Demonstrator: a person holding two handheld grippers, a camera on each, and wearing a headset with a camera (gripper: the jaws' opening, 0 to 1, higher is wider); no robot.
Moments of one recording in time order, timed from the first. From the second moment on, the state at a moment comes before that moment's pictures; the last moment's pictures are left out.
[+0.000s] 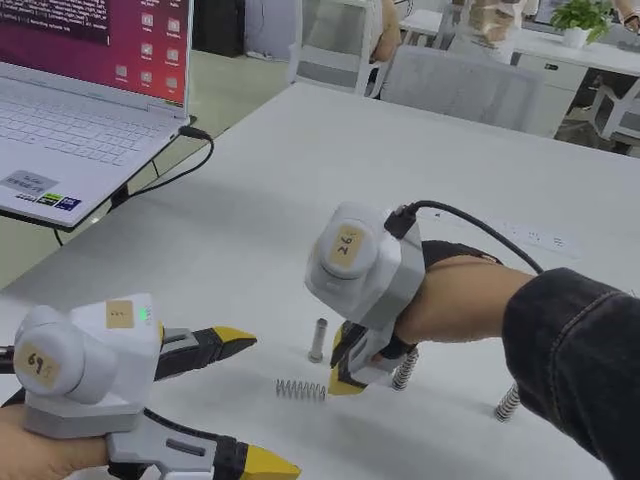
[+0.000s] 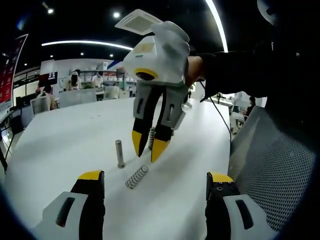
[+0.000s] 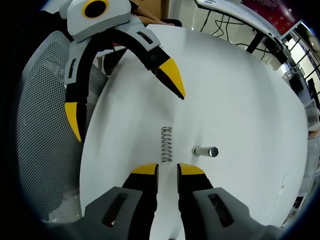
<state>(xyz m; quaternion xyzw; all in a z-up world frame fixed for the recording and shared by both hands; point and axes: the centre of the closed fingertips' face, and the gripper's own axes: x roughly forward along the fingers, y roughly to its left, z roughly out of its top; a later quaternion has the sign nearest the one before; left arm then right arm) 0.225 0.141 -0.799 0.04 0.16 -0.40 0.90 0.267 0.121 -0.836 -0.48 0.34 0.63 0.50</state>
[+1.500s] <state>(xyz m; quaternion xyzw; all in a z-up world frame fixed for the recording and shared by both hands) 0.223 0.143 -0.798 0.04 0.16 -0.41 0.90 0.250 0.116 -0.832 -0.48 0.35 0.64 0.49</state>
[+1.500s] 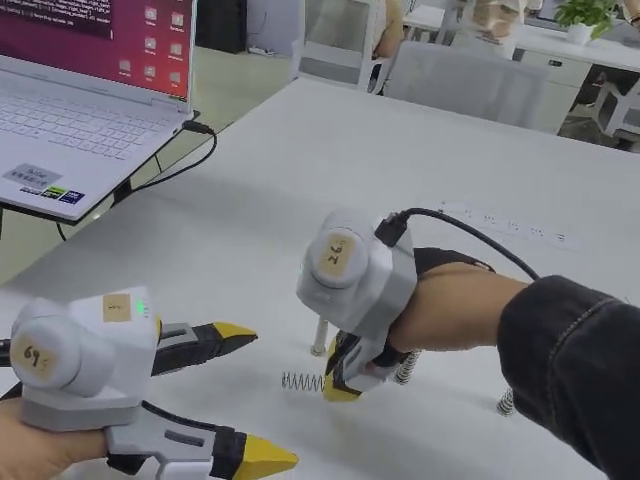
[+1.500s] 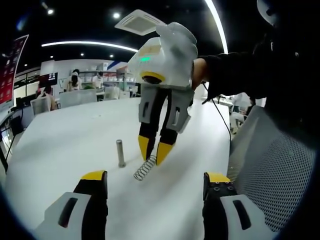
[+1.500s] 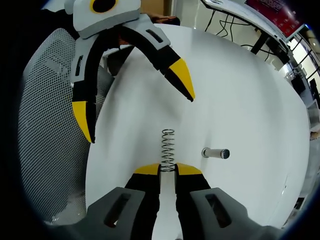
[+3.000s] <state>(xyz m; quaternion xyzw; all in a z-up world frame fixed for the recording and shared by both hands) 0.216 0.113 -0.776 0.06 0.12 -0.47 0.87 0.220 0.098 -0.791 -0.50 0.31 0.67 0.46</state>
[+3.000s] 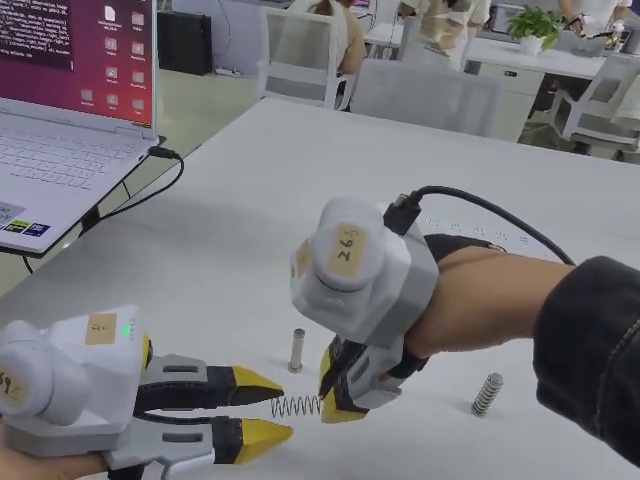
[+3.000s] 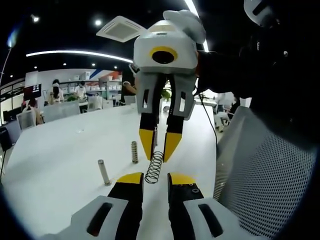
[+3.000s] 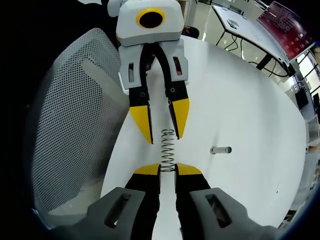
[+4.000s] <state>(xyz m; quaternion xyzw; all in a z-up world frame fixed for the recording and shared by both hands) 0.212 0.112 -0.776 0.06 0.12 -0.48 0.87 0.219 0.097 -0.793 -0.50 0.30 0.67 0.45</state>
